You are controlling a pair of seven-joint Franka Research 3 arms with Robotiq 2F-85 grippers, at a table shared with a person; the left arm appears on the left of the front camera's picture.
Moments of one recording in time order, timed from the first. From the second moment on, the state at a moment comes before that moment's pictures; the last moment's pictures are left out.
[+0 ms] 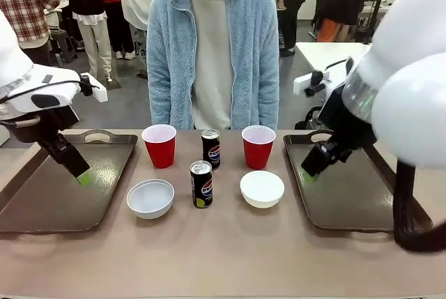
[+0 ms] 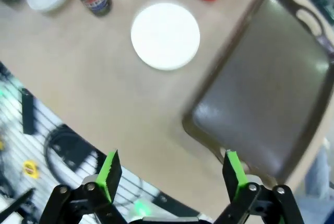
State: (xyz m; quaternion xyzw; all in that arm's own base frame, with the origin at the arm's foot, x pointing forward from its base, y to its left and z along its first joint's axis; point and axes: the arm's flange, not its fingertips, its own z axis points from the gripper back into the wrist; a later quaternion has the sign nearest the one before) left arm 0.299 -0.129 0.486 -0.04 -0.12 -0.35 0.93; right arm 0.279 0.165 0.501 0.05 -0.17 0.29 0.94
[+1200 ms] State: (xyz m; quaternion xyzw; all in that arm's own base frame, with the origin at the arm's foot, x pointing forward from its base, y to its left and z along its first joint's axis) left arm 0.354 0.162 0.455 -0.48 -0.16 0.03 0.86; right arm 0.269 -0.145 0.434 0.50 -0.16 0.03 0.85
